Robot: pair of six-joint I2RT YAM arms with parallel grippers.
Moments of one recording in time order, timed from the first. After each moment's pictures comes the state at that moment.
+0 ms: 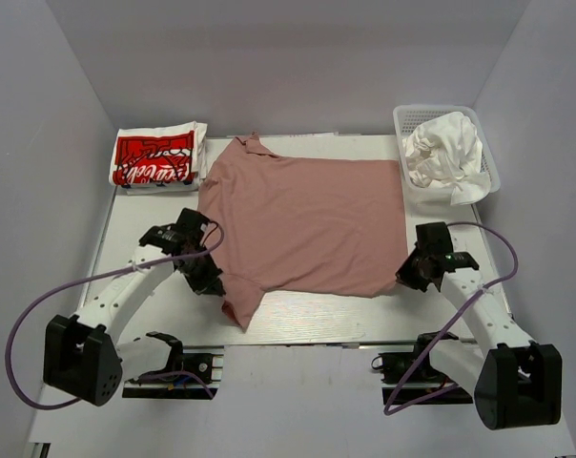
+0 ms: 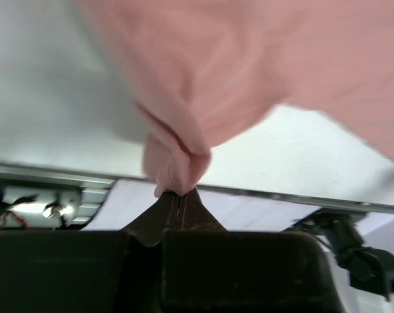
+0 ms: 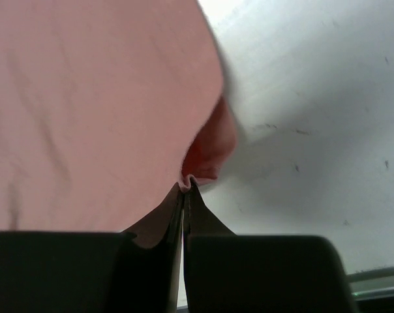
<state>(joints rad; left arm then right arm) -0.35 1.14 0.82 -1.04 0.17 -0.89 0.13 1.00 0.56 -0.68 0.05 0.74</state>
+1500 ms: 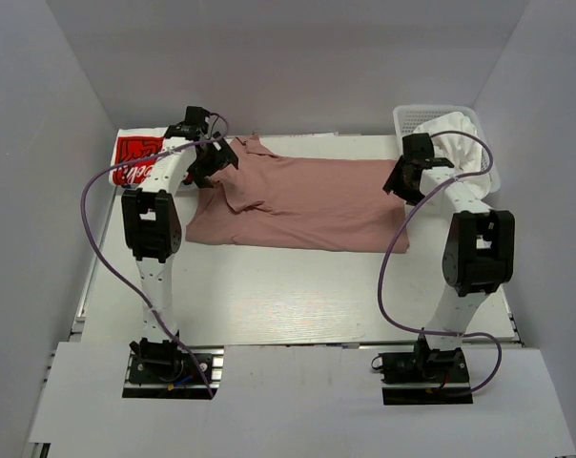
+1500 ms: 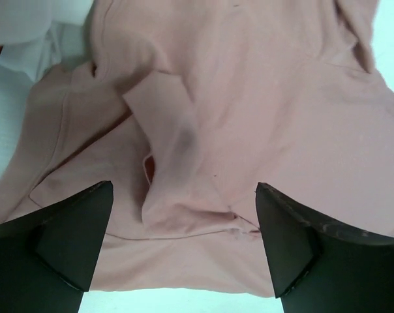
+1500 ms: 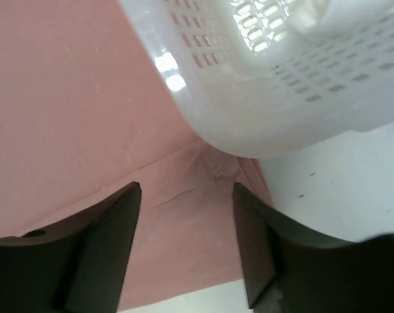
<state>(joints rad) -0.13 2.27 2.10 -0.90 0.06 -0.70 0.10 1.84 1.43 -0.59 0.20 0.54</state>
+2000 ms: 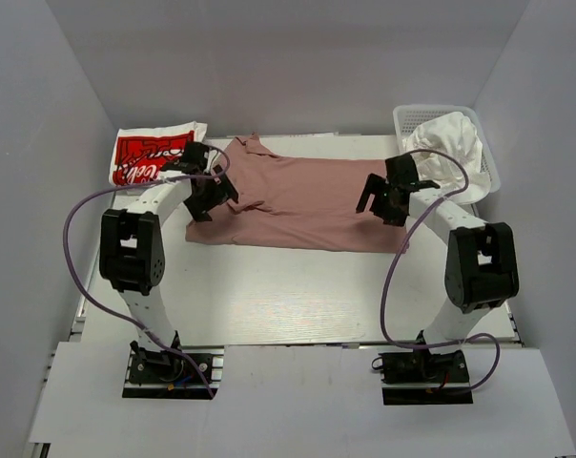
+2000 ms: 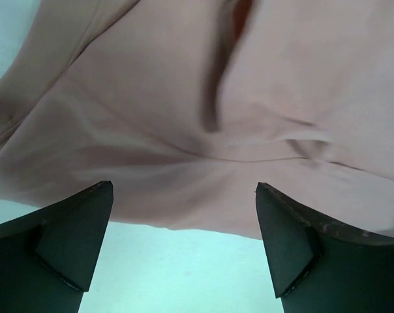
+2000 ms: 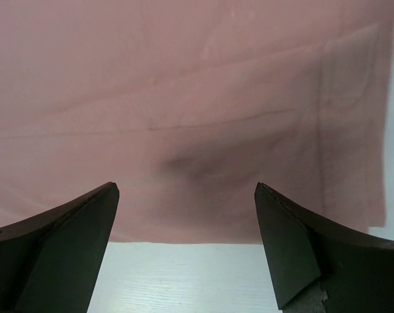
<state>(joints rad) -0.16 1.88 1.46 -0.66 0.07 -0.68 0.21 1.70 1.19 -0.45 -0.03 0.50</state>
